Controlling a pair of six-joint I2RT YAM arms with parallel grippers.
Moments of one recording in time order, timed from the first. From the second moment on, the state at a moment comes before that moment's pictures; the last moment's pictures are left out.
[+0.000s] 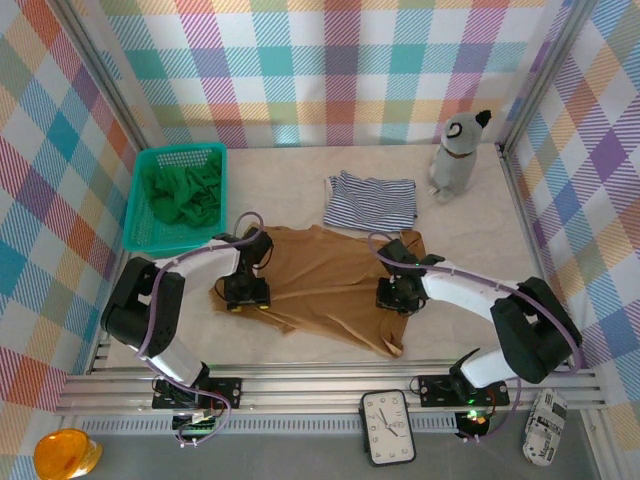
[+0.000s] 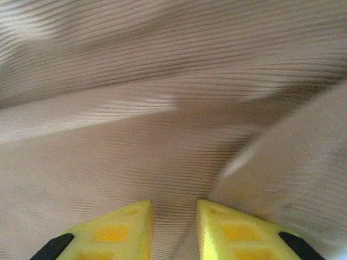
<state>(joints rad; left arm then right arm) -0.42 1.62 0.90 -0.91 0.03 -0.55 0.58 1.42 0.70 -0.62 -0.08 0.80</state>
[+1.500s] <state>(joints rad) -0.73 1.32 0.64 -0.66 0.11 -1.02 1.07 1.32 0.79 -1.02 0.11 0.67</state>
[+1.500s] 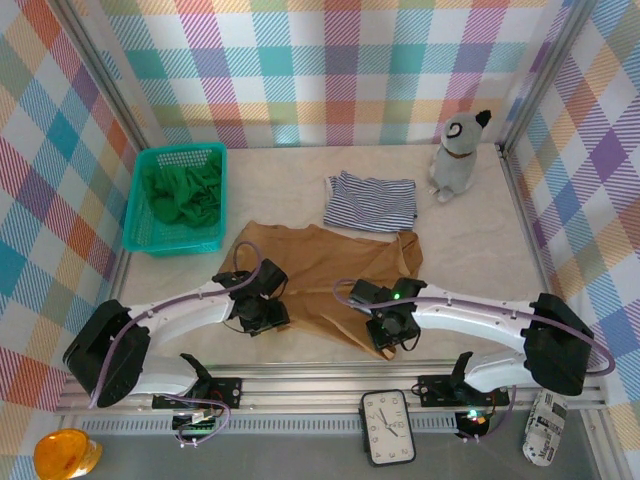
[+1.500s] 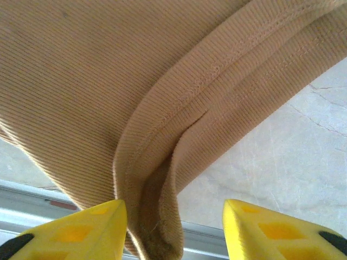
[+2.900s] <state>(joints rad) -0.74 1.29 0.73 -0.82 0.05 -0.96 1.19 1.29 0.79 -1.05 0.18 0.67</state>
